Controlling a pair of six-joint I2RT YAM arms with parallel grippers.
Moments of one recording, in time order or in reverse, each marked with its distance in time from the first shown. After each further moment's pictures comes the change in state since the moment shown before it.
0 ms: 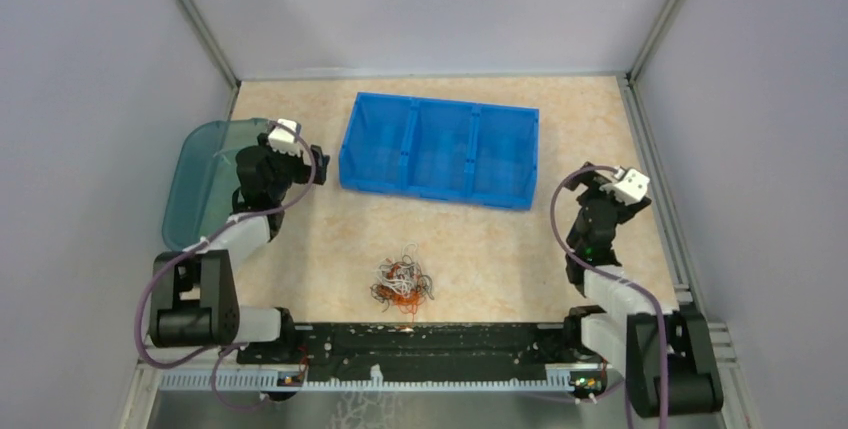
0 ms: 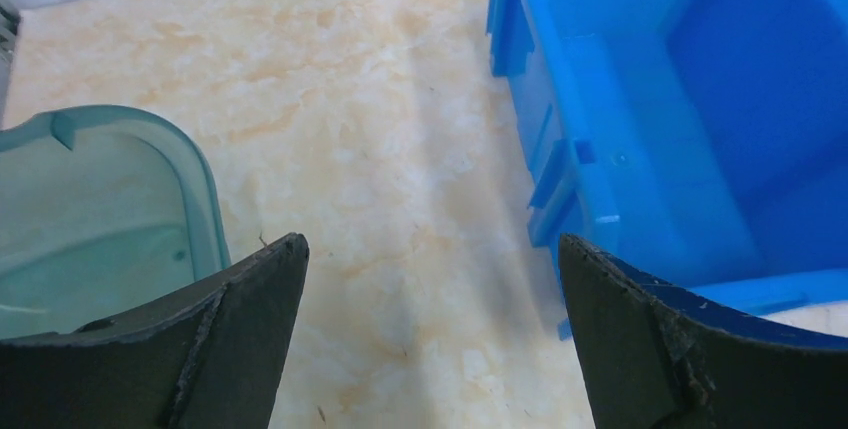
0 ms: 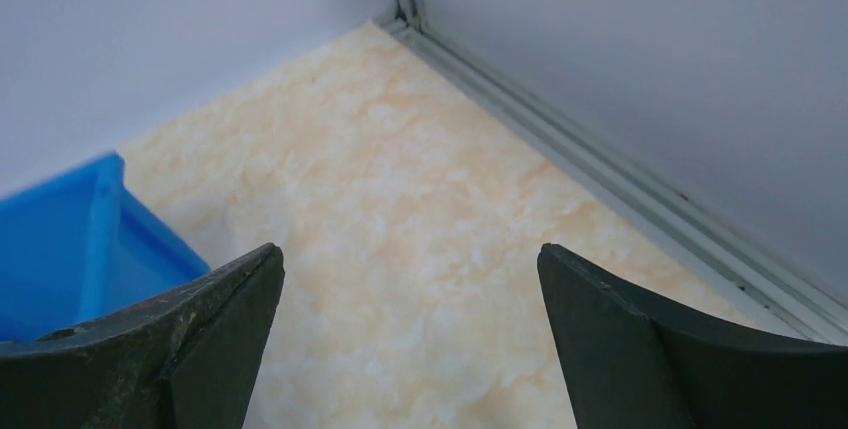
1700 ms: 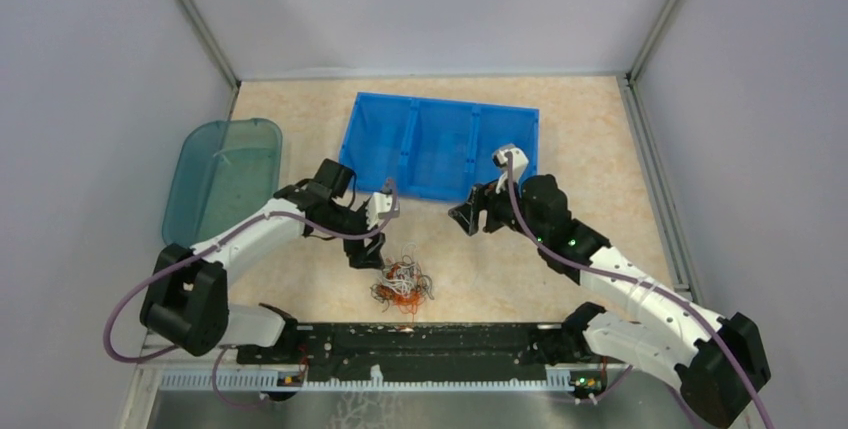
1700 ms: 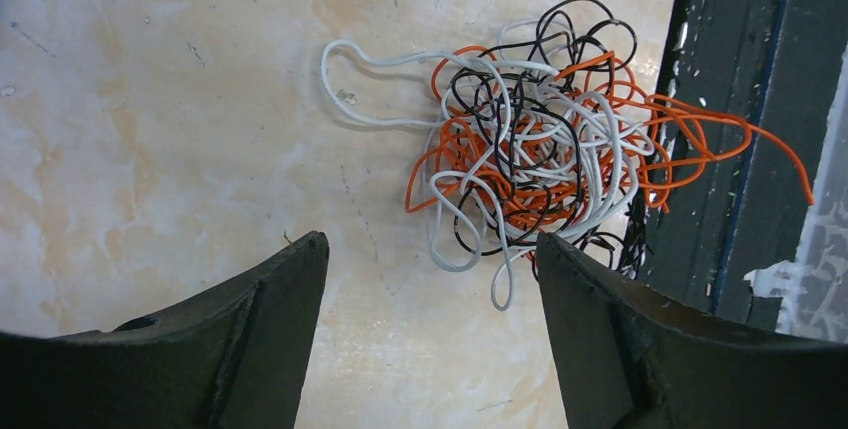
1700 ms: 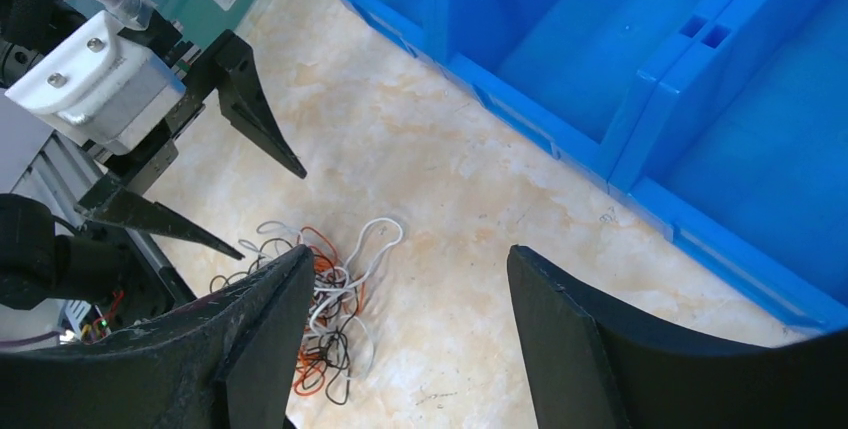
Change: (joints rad) left arm -0.480 -0.023 0.257 -1.238 0.467 0.573; right arm 0.592 -0.167 0.453 -0.940 -0.755 0.190
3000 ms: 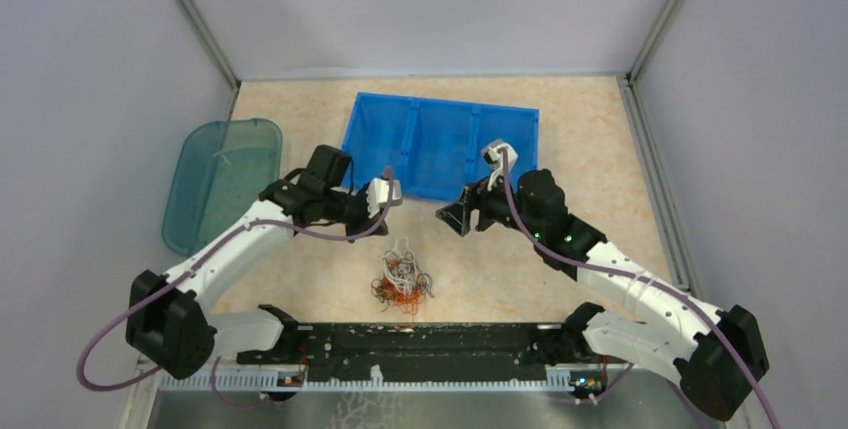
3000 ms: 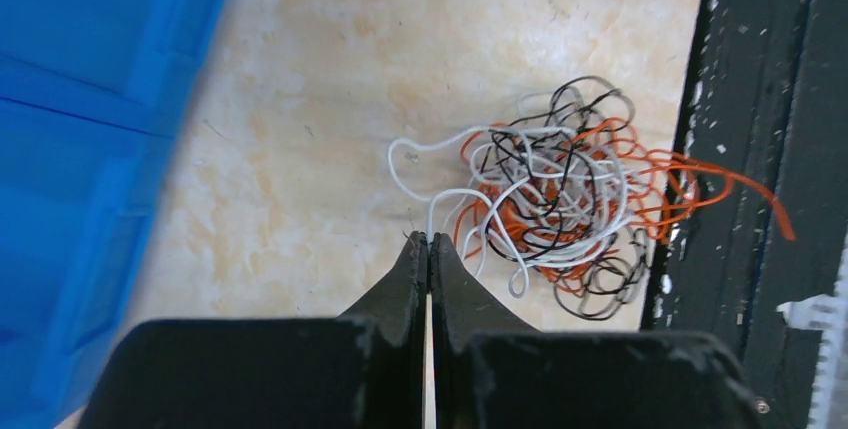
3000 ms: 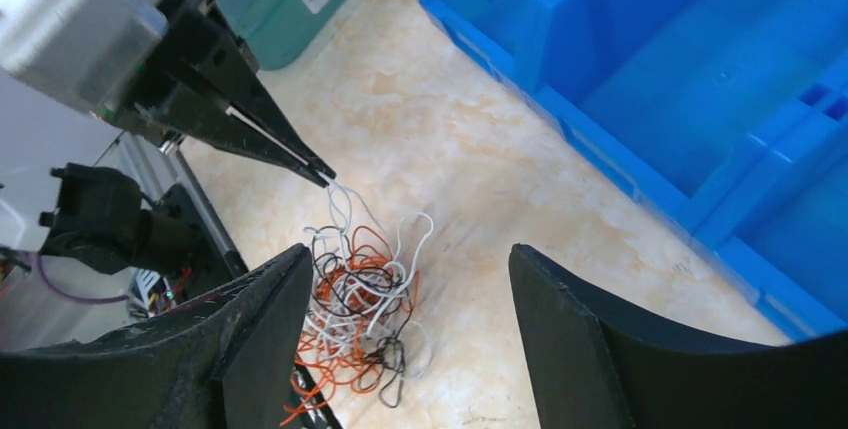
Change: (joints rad) left arm -0.074 -0.085 0.090 0.006 -0.095 -0.006; right arm 0.027 0.039 0.048 0.033 -0.093 0.005
